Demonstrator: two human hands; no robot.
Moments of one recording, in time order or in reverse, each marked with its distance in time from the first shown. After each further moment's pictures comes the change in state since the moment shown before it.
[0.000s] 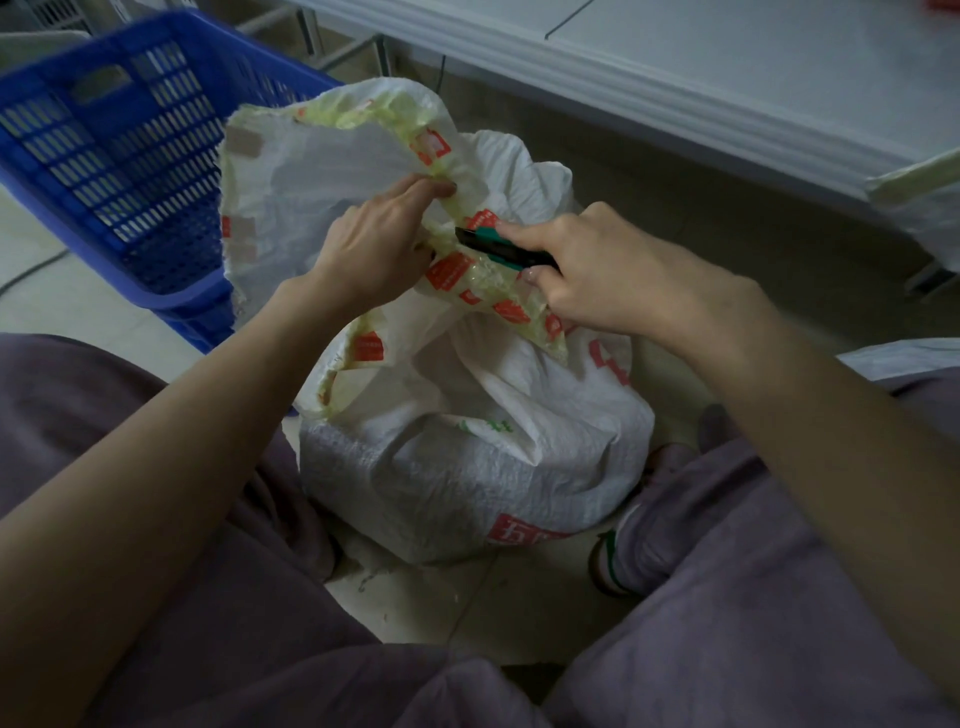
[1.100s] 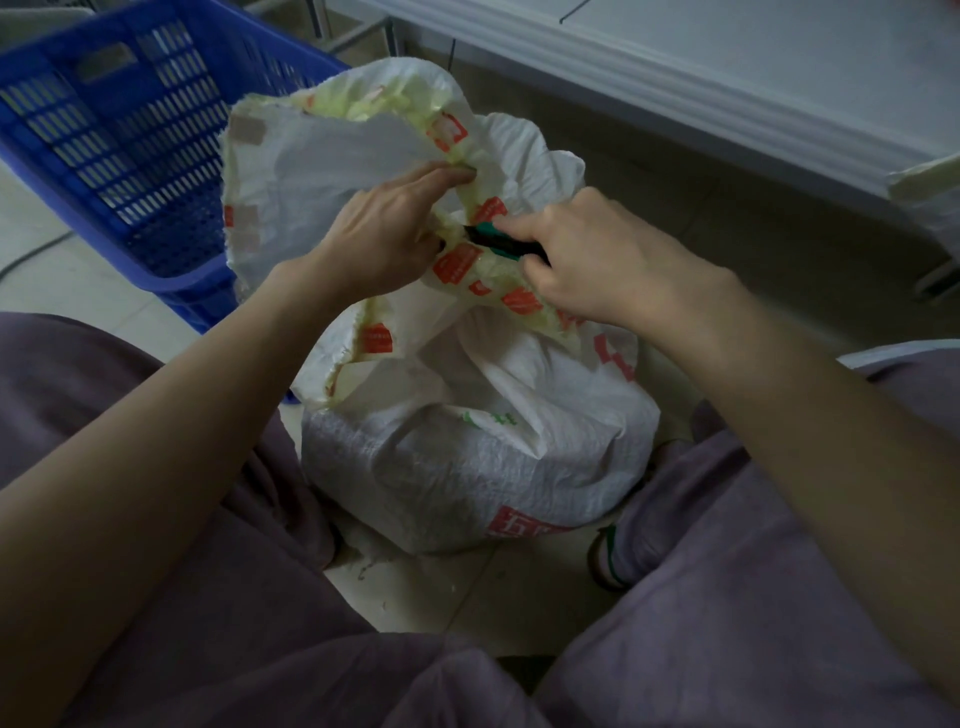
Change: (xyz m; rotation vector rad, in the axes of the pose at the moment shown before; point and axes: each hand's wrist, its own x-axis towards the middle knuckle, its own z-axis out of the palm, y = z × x) left_hand -0.003 -0.002 -0.002 -0.015 0.013 0.109; right_hand 0.010 -0.005 0.007 -0.099 0.066 -0.035
